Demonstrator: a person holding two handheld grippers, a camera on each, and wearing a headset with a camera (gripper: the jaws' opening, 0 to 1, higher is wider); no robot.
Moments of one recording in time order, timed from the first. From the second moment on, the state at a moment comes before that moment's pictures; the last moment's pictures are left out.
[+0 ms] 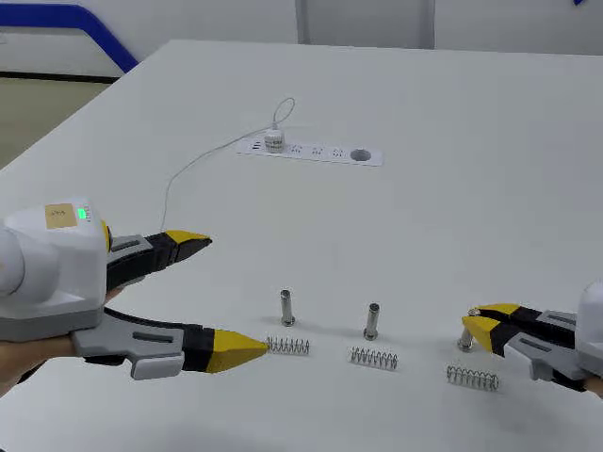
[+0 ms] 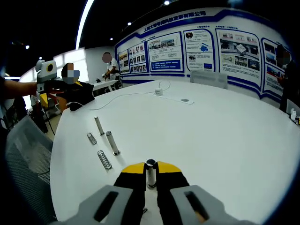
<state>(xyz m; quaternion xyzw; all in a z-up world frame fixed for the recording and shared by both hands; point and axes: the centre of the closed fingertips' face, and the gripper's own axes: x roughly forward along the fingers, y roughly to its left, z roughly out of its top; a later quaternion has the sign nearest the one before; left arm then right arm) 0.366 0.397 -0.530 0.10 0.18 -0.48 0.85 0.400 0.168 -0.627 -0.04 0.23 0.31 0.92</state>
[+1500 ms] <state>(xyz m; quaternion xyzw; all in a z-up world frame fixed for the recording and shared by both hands) 0.361 0.386 -0.540 0.09 0.19 -0.49 0.84 0.347 0.163 -0.657 -0.16 0.29 0.44 0.83</state>
